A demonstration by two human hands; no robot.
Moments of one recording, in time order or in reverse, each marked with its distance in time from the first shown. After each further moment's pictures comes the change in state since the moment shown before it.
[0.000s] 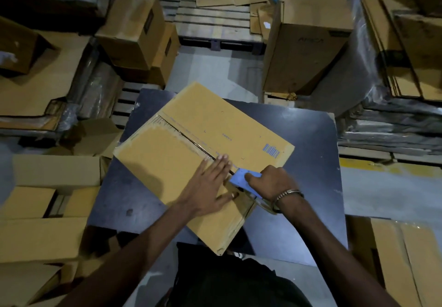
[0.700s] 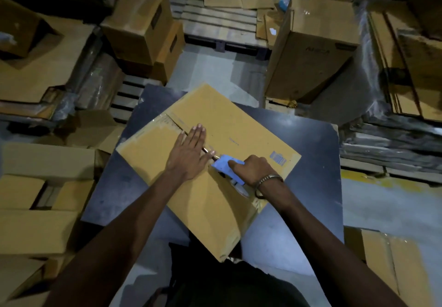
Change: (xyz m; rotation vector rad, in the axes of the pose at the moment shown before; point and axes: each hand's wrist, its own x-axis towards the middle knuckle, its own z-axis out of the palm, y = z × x) left_hand 0.045 -0.106 -0.005 0.042 0.047 -0.350; right_hand 0.034 -0.073 0.006 0.072 -0.099 -0.102
